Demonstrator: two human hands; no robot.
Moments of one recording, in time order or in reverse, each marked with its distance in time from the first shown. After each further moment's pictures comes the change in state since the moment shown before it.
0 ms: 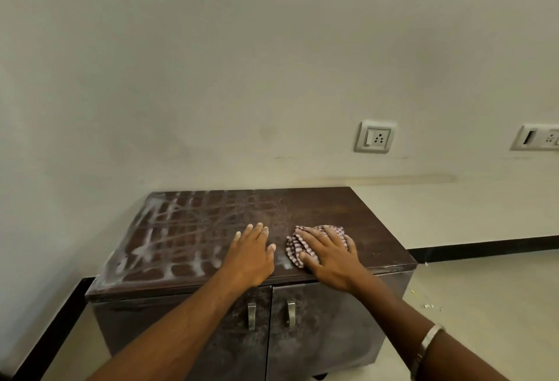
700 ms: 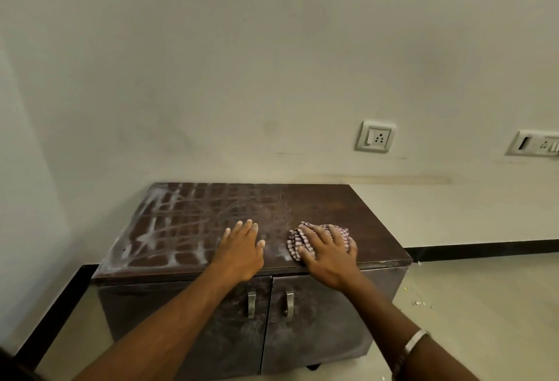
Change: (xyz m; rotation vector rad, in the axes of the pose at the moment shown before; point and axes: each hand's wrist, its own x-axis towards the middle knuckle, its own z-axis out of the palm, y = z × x) left_hand -0.014 -0.018 0.000 0.004 0.002 -0.056; right_hand -0.008 -0.016 0.010 0.026 0.083 0.122
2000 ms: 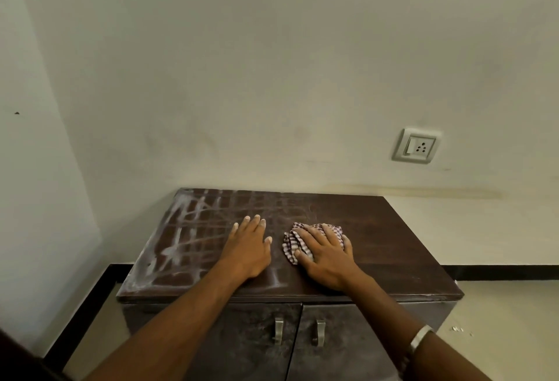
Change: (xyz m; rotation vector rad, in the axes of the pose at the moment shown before) left_hand 0.041 -0.042 -0.022 0.024 0.026 -0.049; right_hand 0.063 -0.045 0.009 -0.024 -0.152 -0.165
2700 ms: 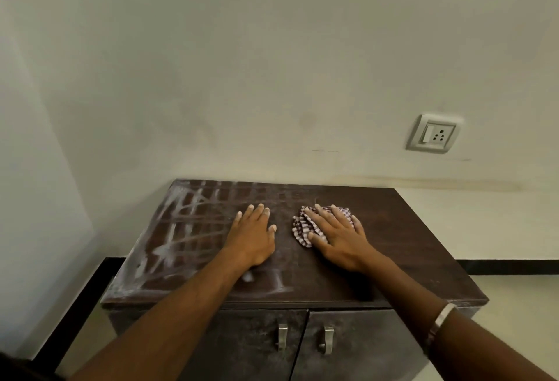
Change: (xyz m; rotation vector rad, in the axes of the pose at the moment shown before) left_hand 0.037 -0.009 0.011 -0.019 -0.021 0.003; right_hand 0.040 0.034 -0.007 -0.040 -0.021 -0.039
